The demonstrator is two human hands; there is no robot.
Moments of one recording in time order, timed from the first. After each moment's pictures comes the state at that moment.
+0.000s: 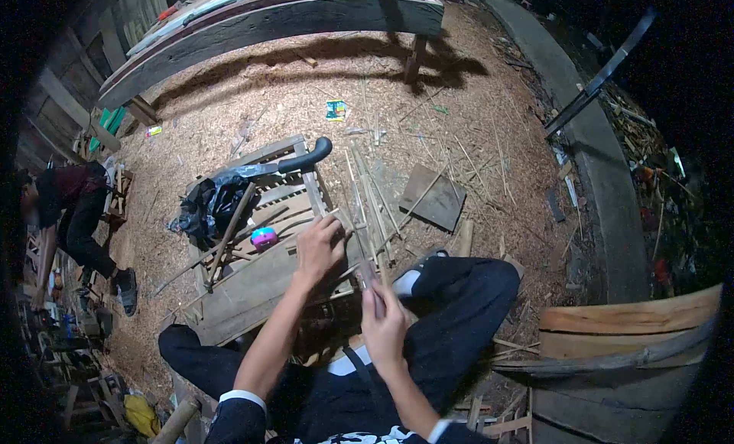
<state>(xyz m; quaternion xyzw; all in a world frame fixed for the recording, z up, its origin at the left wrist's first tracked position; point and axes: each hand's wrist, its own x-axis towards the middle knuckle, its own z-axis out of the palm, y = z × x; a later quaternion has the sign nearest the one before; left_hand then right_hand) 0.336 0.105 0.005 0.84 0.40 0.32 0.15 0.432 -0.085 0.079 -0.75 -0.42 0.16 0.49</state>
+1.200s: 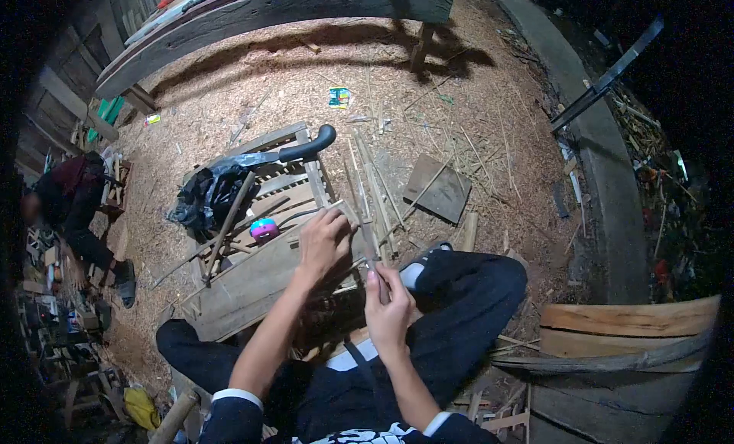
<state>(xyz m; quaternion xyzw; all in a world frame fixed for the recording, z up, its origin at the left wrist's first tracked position) 0.339 0.099 0.001 0.84 0.39 0.34 0.15 0.434 -0.068 0.078 -0.76 -0.36 0.23 0.50</state>
